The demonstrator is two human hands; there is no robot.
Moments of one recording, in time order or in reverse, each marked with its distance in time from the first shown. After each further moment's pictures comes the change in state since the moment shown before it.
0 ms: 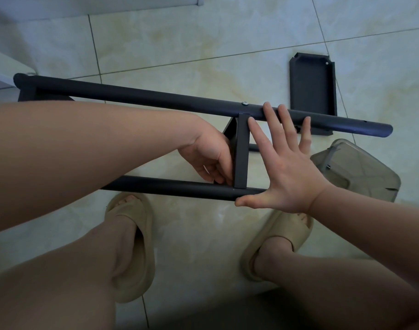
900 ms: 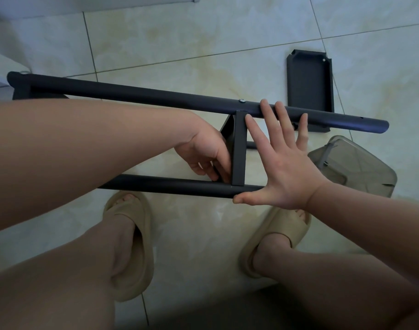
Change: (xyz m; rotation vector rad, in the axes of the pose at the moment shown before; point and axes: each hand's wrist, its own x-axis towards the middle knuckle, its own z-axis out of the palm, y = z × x) left_hand 0.000 -0.001 -0.002 0.044 -0.011 -0.053; right_hand 0.000 0.001 0.001 -0.003 0.017 -0.005
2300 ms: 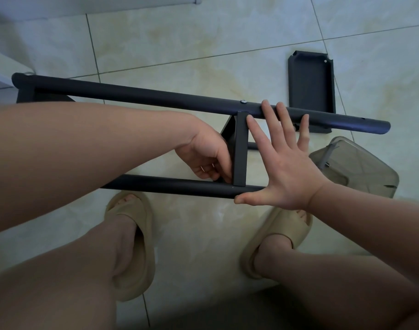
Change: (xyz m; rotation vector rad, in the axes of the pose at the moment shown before) left_hand 0.001 -0.004 -0.001 -0.088 -0.050 0.015; right_hand 0.000 0.000 0.001 0.002 0.001 0.007
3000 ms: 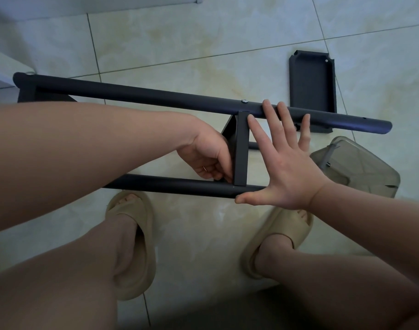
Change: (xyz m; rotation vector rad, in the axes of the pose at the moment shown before) left_hand 0.002 0.000 0.003 -0.011 0.025 0.025; right_hand 0.000 0.001 0.001 0.010 0.005 -0.003
